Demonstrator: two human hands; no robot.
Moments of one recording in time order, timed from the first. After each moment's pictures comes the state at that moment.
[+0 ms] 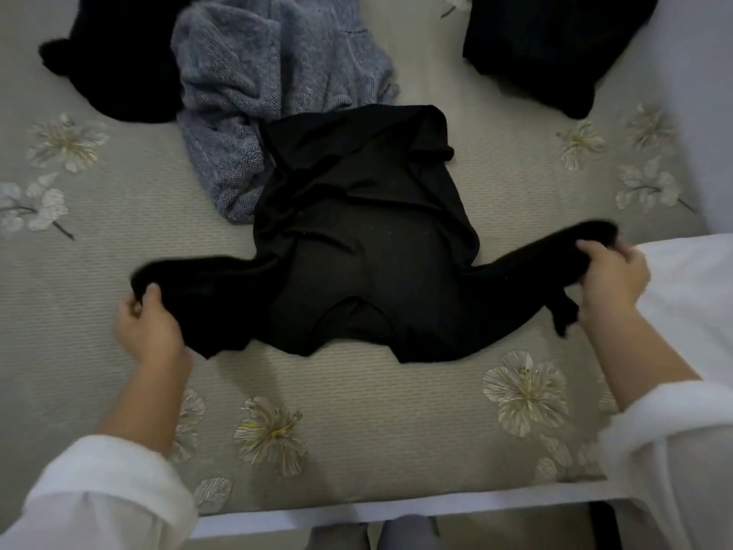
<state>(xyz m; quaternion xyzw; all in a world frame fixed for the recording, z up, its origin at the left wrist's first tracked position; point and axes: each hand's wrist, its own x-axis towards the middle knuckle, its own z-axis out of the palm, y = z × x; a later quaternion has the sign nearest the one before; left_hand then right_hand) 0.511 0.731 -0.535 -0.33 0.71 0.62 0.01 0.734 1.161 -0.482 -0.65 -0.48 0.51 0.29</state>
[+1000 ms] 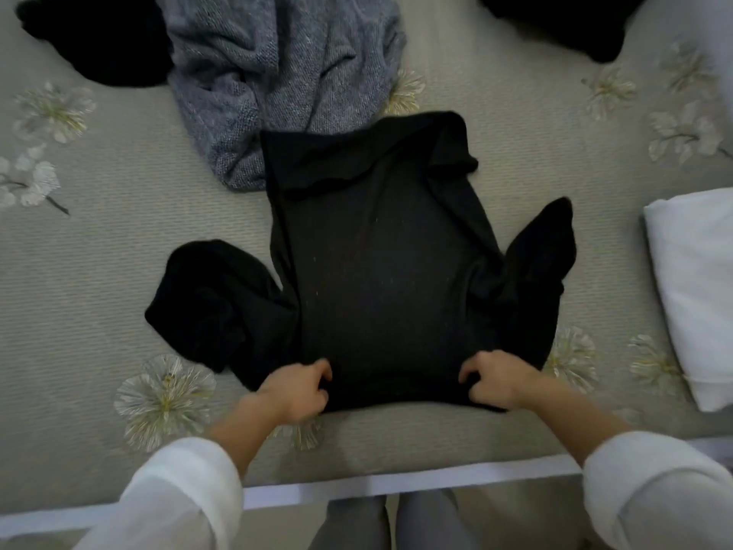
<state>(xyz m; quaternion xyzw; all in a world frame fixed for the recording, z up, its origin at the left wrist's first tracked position) 0.640 0.749 -0.590 0.33 0.78 -0.03 0.52 0.807 1.018 -0.565 -0.22 -0.81 0.24 -0.49</state>
